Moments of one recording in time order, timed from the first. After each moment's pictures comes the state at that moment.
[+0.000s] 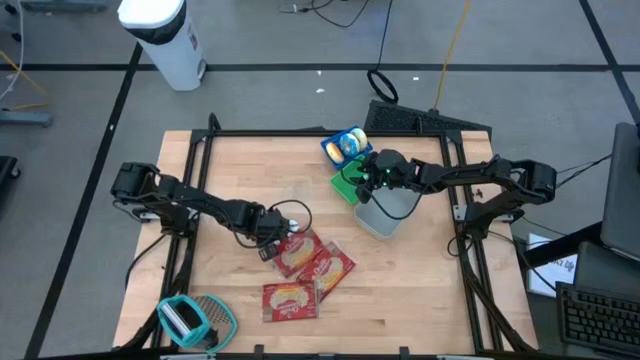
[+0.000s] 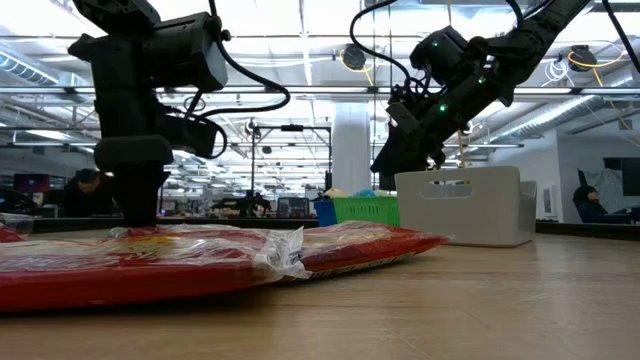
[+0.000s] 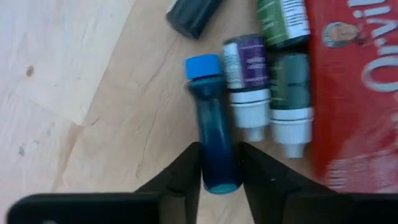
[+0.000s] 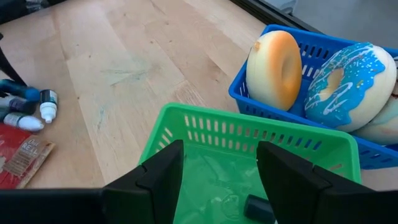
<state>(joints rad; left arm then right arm) -0.12 1.60 0.78 -0.59 -0.12 -0.56 -0.36 1.45 0.68 0.19 0.07 0.21</state>
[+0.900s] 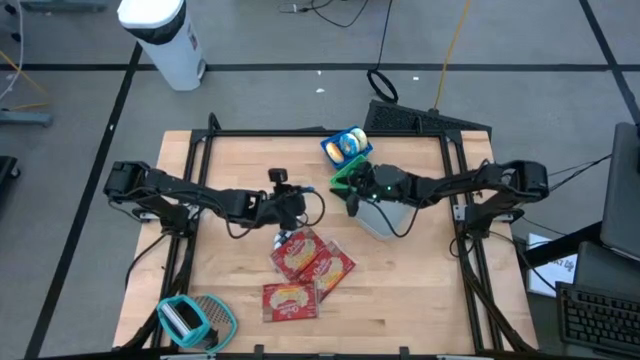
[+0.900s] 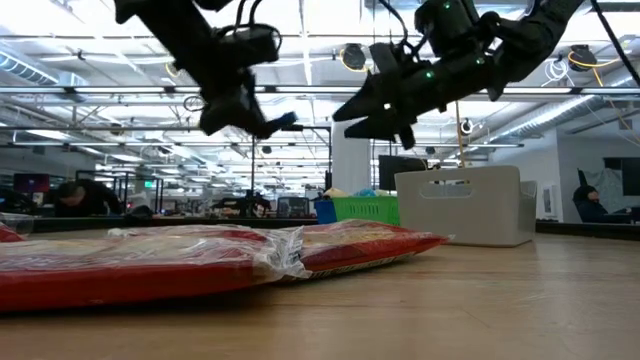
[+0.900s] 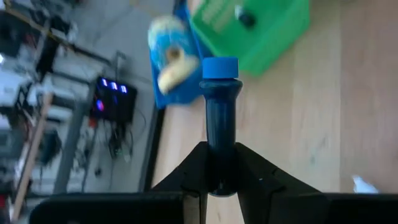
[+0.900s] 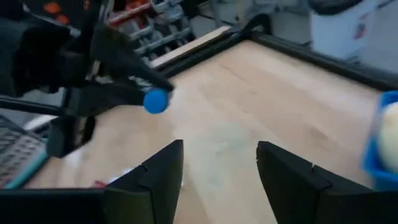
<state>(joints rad) -0.10 1.51 0.94 -0.25 -0.75 0.29 -0.18 1.51 0.68 0.57 0.06 0.39</state>
